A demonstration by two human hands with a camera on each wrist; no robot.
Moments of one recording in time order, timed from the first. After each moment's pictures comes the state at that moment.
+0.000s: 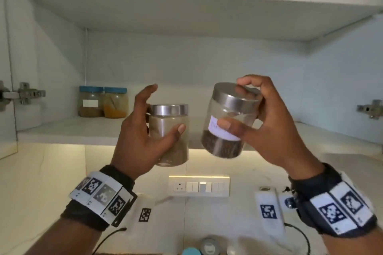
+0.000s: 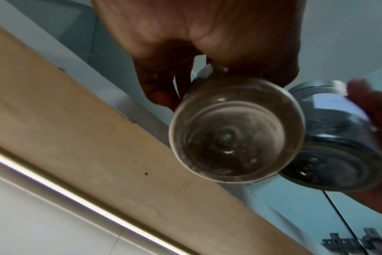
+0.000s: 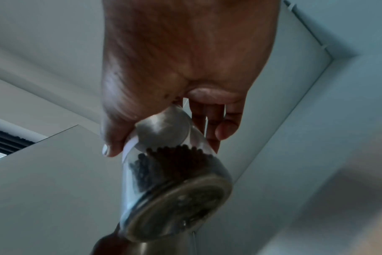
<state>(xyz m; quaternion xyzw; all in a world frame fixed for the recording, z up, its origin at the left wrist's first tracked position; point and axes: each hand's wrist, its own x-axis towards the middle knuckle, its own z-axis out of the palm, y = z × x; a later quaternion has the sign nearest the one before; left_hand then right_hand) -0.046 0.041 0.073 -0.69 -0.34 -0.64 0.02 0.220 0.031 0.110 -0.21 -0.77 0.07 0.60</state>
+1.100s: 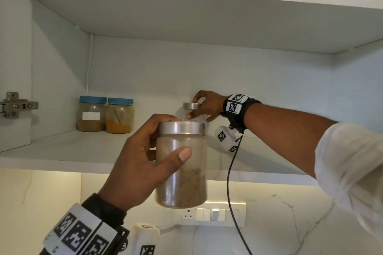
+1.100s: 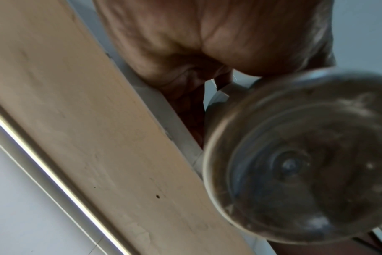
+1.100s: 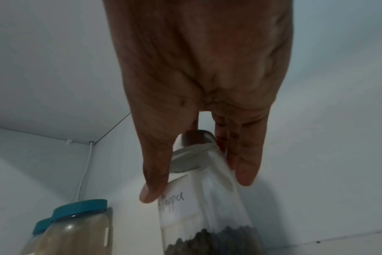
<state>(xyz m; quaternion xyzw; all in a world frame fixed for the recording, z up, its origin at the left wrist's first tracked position) -0.089 0.074 0.076 -0.72 -0.28 -0.61 -0.15 0.092 0.305 0.208 -0.52 -0.79 0.15 0.29</state>
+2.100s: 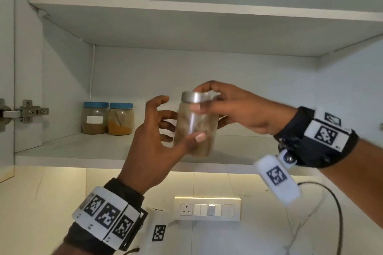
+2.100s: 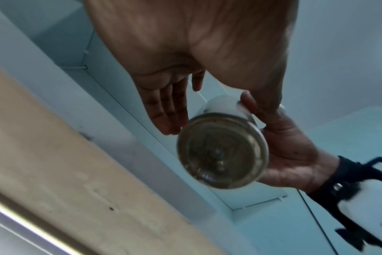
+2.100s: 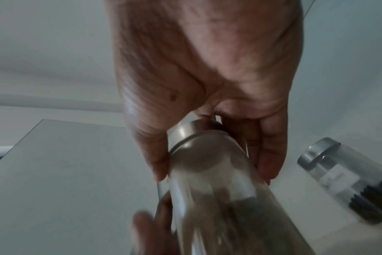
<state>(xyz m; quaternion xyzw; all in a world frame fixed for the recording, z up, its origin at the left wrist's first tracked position) -0.053 0.056 0.097 -0.70 -0.36 -0.62 -0.03 0.151 0.077 0.201 -0.34 -0.83 0.25 0.36</state>
